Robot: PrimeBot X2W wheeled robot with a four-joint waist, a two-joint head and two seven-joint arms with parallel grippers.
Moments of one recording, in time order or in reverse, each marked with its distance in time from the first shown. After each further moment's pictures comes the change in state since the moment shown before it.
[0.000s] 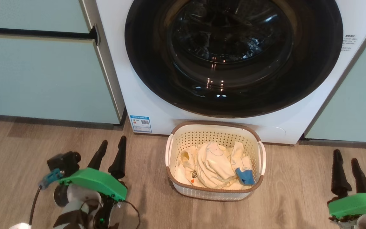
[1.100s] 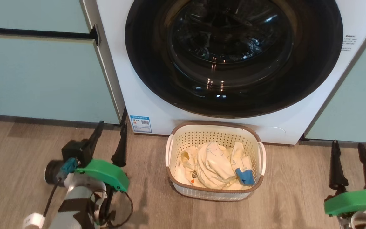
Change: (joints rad) left arm -0.075 -0.001 0.014 0.033 0.395 0.016 -0.095; right arm -0.015 -0.010 0.006 -0.046 -0.389 0.000 -0.095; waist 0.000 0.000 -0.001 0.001
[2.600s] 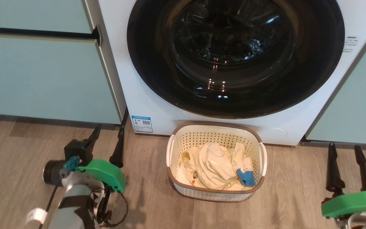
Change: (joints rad) left arm -0.054 -0.015 0.051 0.144 0.092 -0.027 -0.033; right arm -0.001 -0.001 0.013 0.028 -0.010 0.000 -0.031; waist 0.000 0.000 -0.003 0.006
